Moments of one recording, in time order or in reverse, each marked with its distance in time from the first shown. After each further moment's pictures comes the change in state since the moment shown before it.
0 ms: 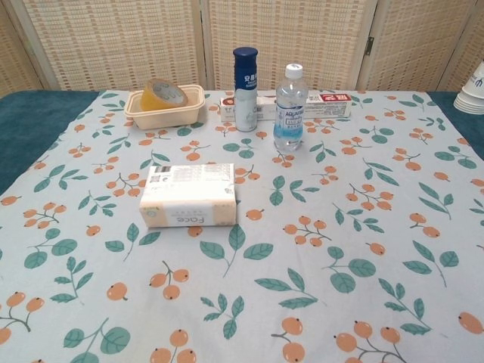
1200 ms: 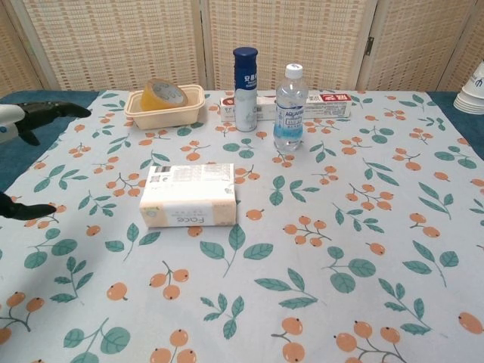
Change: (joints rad) left arm -0.195 -0.258 -0.086 -0.435 -0.214 -0.143 0.727; right arm -0.024 0.065 -0.020 -0.004 -0.070 0.034 0.148
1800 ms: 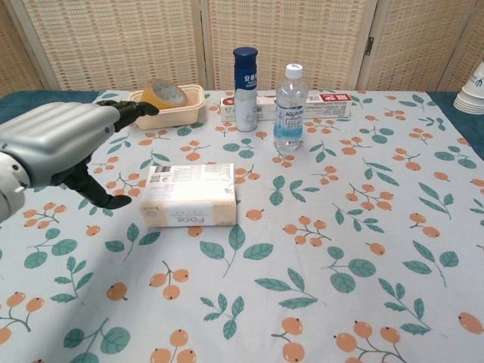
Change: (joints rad) left arm -0.167 -0.282 -0.064 0.111 -0.133 0.066 0.283; right arm -0.001 0.027 0.004 0.005 0.002 -0.006 0.066
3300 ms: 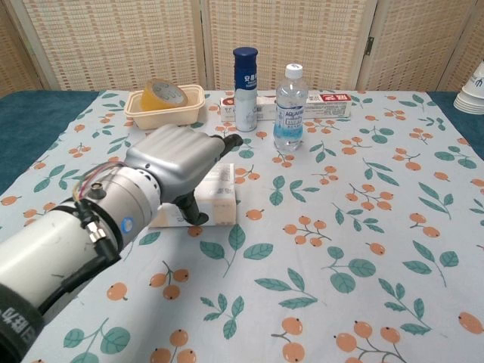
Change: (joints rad) left arm -0.271 -0.253 -0.073 0.247 -0.225 -0.058 0.186; right arm 0.020 0.036 0.021 0.020 0.059 -0.051 0.093
